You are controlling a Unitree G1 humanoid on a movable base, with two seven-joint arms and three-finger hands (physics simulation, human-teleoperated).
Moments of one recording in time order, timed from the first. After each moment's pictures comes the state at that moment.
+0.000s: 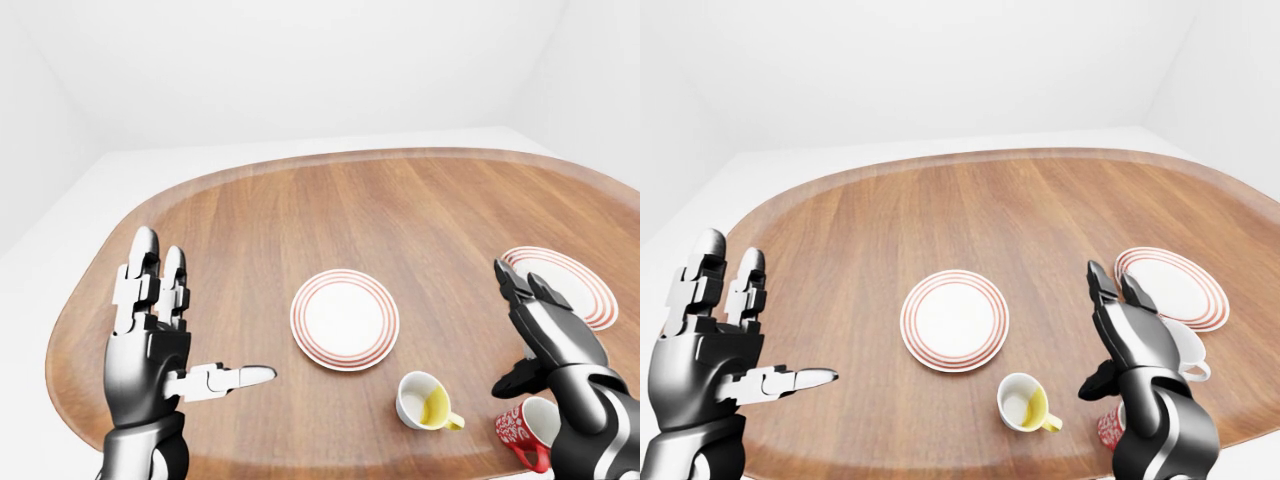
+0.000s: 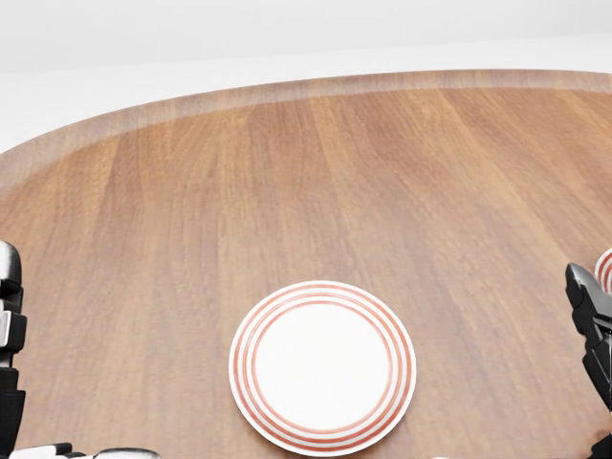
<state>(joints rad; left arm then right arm) 0.39 -0.07 0.12 -0.86 -0.09 0.09 -0.13 0.18 -0.10 -0.40 -0.64 -1.13 0.09 0.69</state>
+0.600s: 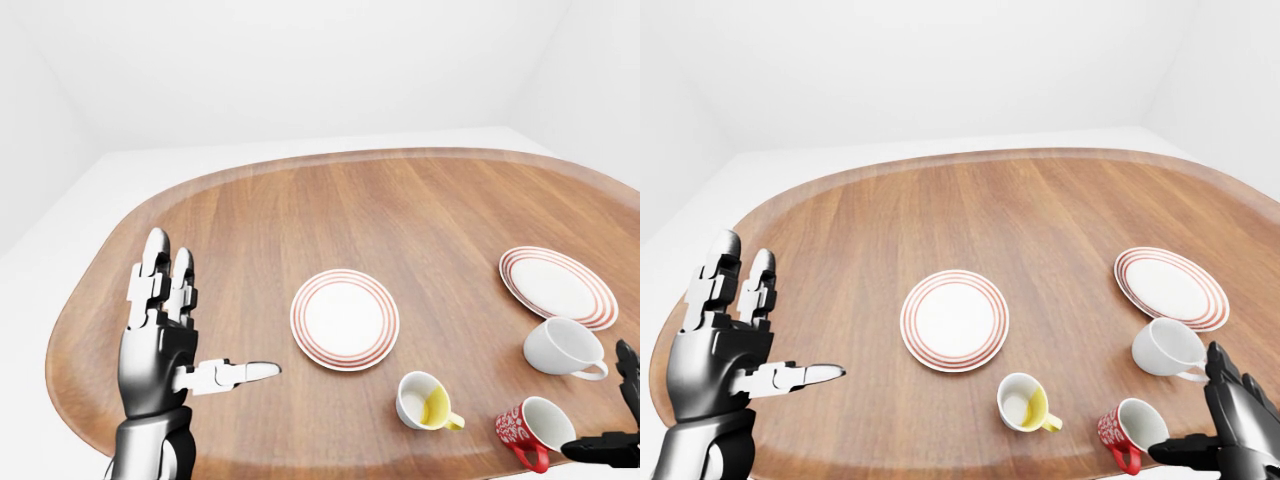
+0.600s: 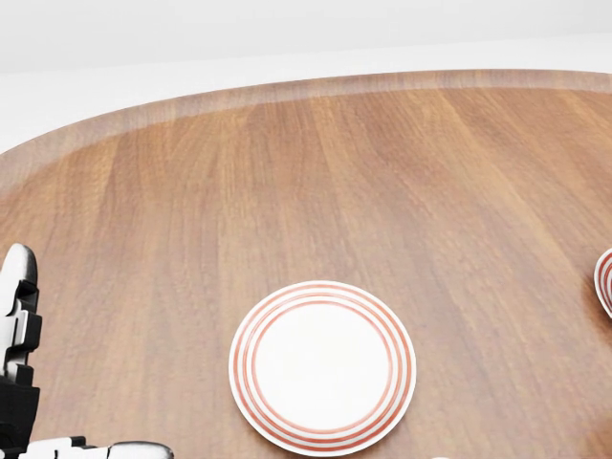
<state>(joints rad) 0.38 -0.06 0.10 -0.81 -0.07 0.09 -0.11 0.28 -0.14 -0.84 -0.23 -0.91 0.09 0.48</state>
